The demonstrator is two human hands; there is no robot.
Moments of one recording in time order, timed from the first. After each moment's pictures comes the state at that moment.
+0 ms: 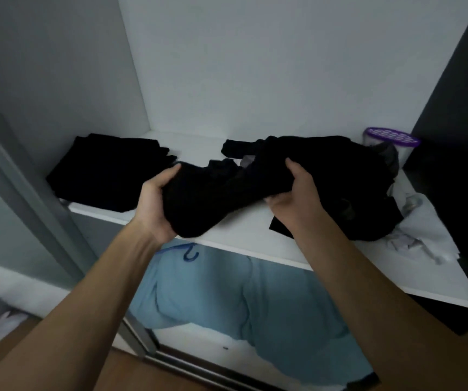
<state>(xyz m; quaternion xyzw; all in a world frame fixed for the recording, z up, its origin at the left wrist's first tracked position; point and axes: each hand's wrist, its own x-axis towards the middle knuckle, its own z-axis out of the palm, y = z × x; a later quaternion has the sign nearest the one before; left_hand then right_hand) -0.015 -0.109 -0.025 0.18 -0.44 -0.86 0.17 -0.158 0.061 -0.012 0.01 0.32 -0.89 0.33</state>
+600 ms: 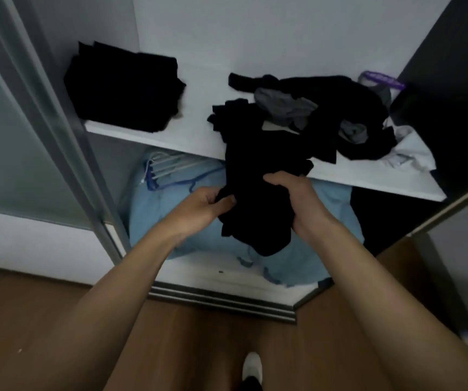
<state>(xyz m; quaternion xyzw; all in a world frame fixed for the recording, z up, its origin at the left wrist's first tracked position) 0.141 -0.123 -0.131 0.05 -0.78 -0.62 0.04 0.050 0.052 -0.088 -0.06 0.64 -0.71 0.29</state>
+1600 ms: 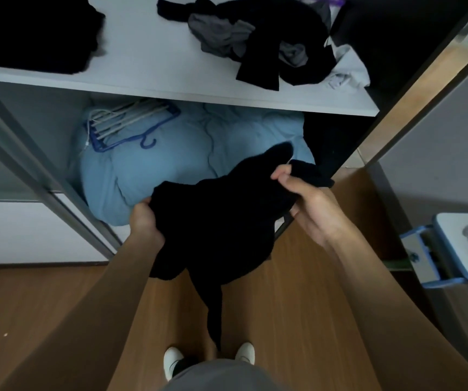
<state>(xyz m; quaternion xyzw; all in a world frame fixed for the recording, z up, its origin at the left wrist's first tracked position) 0.189 -0.061 -0.236 0.45 -0.32 -0.83 0.07 0.132 0.206 -0.138 -0.11 0.65 -0.73 0.20</state>
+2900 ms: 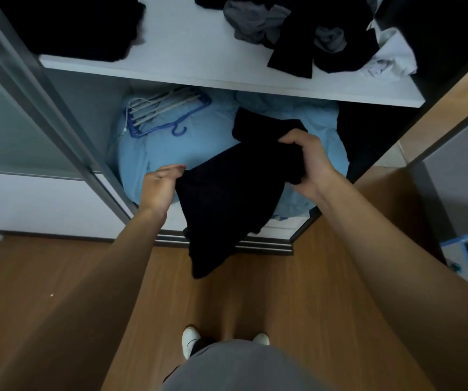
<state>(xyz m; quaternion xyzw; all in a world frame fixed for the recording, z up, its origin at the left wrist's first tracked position) 0.193 -0.088 -0.228 0.32 -0.66 -0.66 0.17 0.090 0.153 -0.129 -0.01 0.55 -0.76 0.34</state>
